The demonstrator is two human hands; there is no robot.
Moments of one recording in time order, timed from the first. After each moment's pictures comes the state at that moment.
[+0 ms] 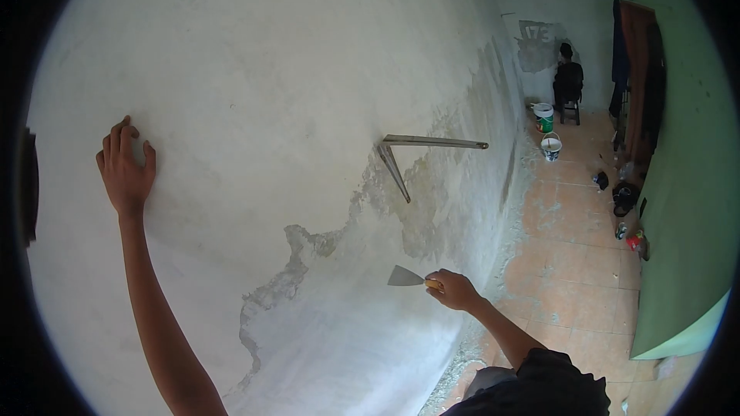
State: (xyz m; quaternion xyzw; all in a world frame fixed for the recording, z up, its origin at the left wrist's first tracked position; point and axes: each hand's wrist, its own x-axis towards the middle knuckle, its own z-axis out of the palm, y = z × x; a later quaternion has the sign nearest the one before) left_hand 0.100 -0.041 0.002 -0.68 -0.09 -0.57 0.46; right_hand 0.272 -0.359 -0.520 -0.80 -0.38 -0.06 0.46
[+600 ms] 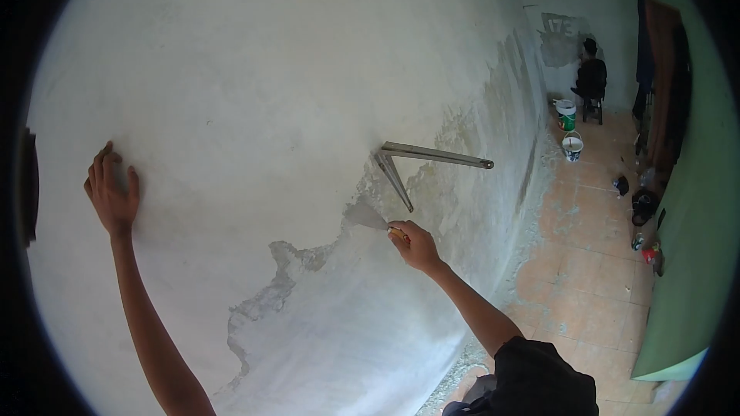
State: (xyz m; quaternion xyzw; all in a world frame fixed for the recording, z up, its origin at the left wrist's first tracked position) left_hand 0.104 -0.036 0.003 -0.66 -0.09 -0.56 0.49; right_hand 0.385 -0.269 -0.449 -0.62 -0.35 -0.24 0.66
